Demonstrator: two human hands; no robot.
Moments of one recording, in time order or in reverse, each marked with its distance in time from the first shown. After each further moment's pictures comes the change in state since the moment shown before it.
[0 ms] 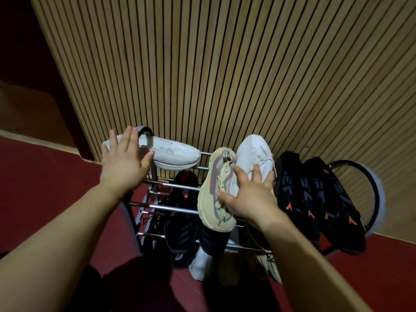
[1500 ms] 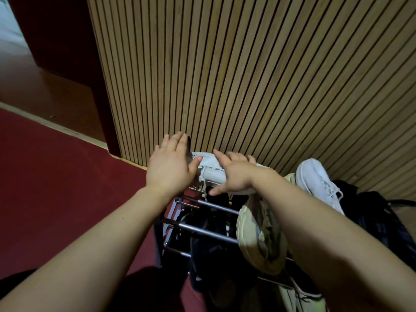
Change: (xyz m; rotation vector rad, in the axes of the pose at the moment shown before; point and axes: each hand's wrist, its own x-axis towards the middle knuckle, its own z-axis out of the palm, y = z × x) left_hand 0.026 0.007 -0.008 -0.097 0.003 0.009; right_hand 0.118 -0.113 -0.003 -0.443 -0.161 -0.443
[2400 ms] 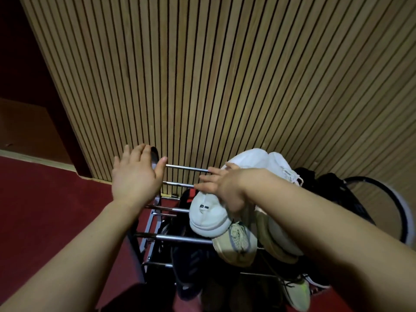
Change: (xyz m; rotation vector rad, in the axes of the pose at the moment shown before) left_hand 0.005 0.005 0.004 0.112 0.028 -0.022; right_hand -0.060 0.023 -0.012 -0.462 -0.300 -0.169
